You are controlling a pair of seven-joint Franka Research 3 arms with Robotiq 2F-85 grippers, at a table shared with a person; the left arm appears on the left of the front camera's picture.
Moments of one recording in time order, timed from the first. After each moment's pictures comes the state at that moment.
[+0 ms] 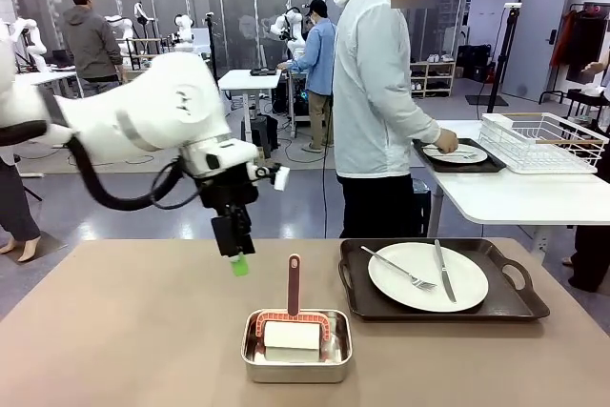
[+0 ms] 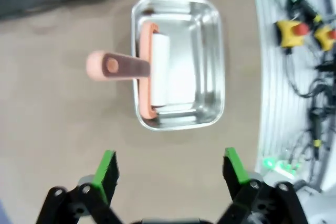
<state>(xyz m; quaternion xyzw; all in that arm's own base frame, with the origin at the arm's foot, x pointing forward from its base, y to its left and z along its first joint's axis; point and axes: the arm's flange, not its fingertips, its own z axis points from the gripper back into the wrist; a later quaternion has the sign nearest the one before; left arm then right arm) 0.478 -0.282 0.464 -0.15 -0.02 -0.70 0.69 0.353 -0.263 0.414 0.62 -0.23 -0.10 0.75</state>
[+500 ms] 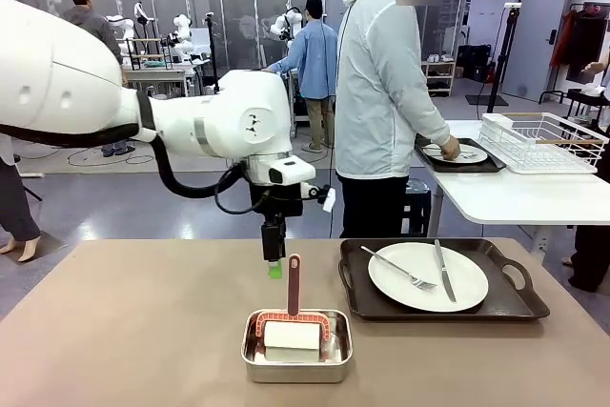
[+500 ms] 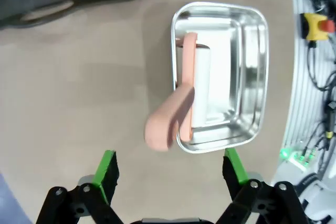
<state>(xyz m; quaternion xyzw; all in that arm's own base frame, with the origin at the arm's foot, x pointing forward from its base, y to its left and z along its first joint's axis) 0.515 -0.350 0.435 -0.08 0.03 -0.72 0.69 0.353 -0.263 0.414 0.62 -0.23 -0.10 0.75</state>
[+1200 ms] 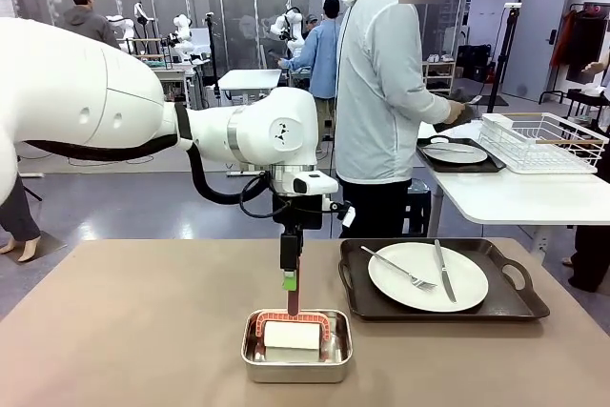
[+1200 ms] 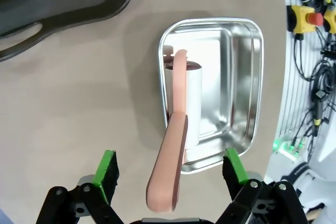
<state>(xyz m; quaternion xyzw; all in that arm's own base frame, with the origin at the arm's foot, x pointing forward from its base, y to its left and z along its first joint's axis) 0.524 -0.388 0.407 -0.10 0.09 -0.73 0.67 0.353 -0.263 0.414 0.62 -0.23 -0.10 0.75</state>
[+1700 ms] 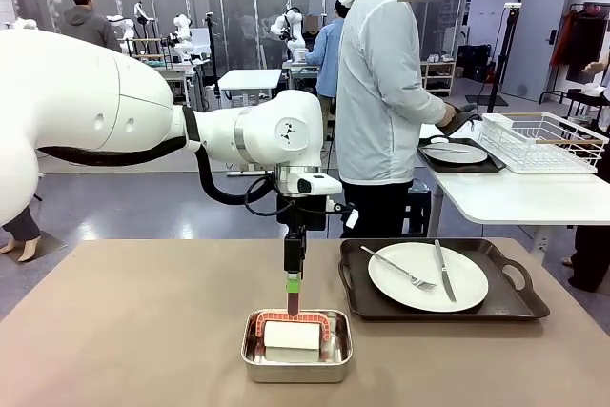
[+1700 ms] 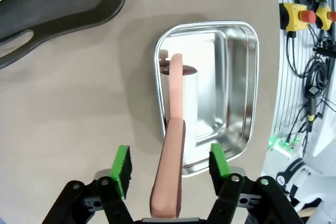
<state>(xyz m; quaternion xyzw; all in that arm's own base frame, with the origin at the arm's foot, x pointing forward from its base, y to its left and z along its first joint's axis) 0.529 -0.396 0.403 -0.12 0.11 -0.73 0.66 0.353 -0.263 0.414 0.62 -0.23 -0.10 0.75</state>
